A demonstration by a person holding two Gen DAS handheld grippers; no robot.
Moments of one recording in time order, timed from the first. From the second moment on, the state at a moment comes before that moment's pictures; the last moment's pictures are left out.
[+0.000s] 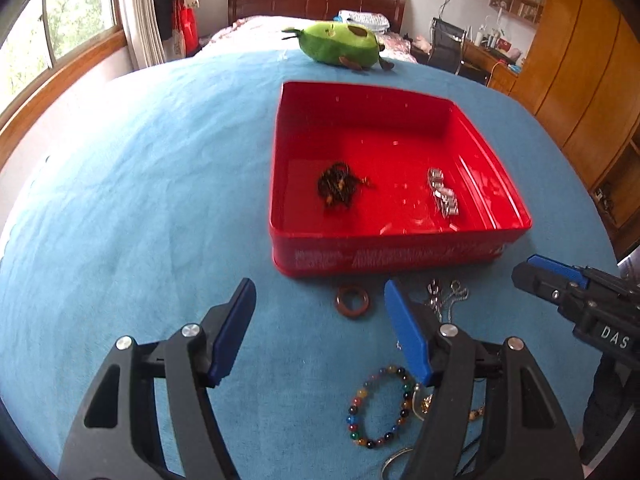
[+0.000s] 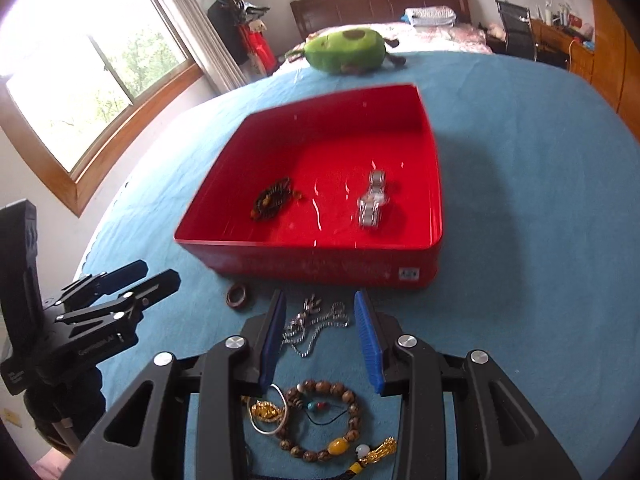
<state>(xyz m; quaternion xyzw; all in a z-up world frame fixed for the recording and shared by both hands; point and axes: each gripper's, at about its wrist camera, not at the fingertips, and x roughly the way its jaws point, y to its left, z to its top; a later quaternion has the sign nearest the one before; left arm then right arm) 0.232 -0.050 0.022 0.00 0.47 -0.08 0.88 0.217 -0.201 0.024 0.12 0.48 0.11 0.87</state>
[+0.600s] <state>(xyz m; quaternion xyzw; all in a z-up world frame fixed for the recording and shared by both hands) 0.256 -0.058 -0.032 0.01 0.54 -0.07 0.84 0.222 -0.196 -0.003 0.11 0.50 0.11 0.85</state>
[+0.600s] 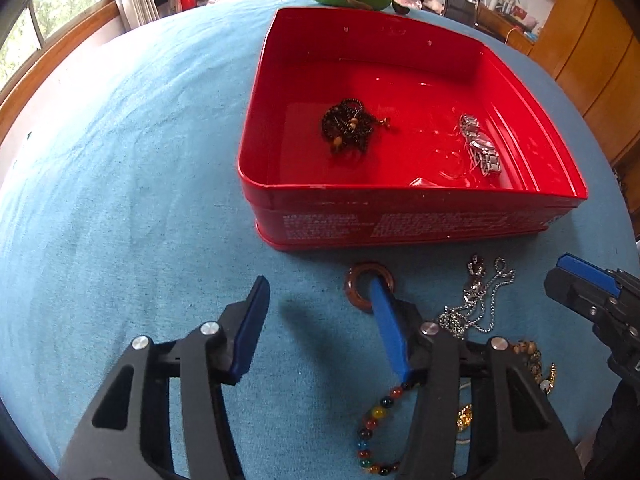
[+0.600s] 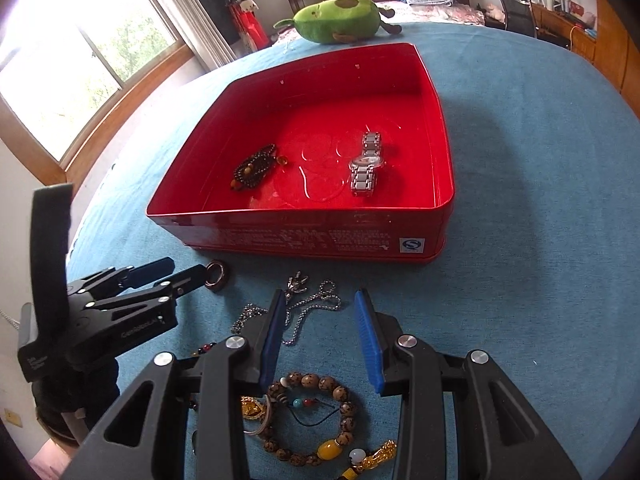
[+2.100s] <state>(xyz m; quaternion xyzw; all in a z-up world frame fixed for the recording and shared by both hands) 0.264 -0.043 -0.035 0.00 0.56 -0.08 0.82 0.225 -0.115 -0.042 -0.01 0.53 0.07 0.85</state>
